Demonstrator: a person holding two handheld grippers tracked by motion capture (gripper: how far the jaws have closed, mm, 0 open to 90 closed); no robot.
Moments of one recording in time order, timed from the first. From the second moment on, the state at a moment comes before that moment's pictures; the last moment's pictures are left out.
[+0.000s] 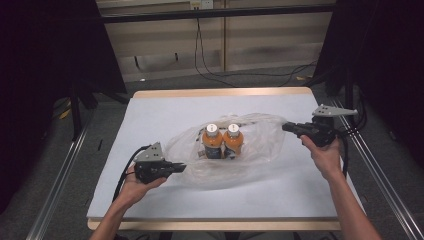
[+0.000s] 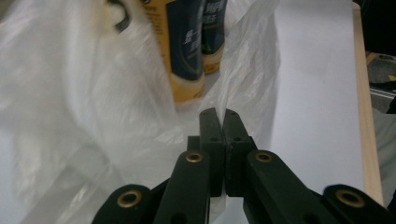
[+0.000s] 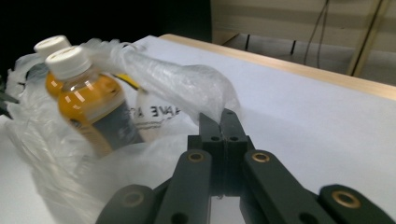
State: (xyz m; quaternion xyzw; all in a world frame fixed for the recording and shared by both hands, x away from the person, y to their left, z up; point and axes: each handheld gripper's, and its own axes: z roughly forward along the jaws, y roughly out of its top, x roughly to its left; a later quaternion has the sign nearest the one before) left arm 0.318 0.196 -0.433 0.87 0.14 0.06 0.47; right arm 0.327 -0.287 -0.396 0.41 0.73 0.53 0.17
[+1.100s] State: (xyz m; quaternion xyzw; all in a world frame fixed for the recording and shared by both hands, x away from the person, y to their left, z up) left arm 0.341 0.170 -0.374 0.84 0.14 0.09 0.51; right arm 0.307 -0.246 -0.359 0.33 0.74 0.56 0.18
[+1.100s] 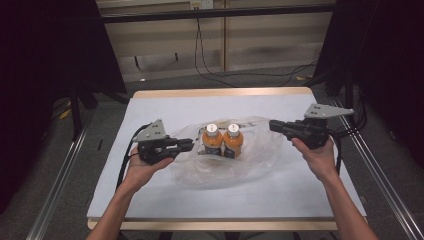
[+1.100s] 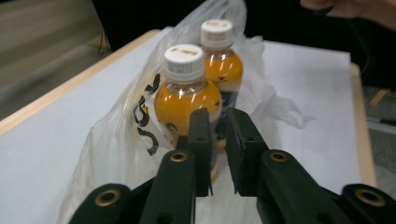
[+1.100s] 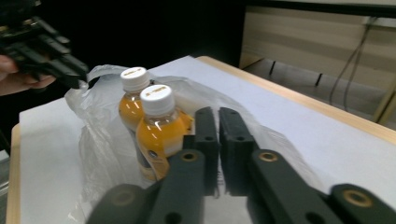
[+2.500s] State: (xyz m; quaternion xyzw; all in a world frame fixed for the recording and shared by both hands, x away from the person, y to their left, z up) left arm 0.389 0.167 -0.472 0.93 0.17 0.08 0.32; right arm 0.376 -0.192 -0.469 0.32 0.90 0.28 0.10
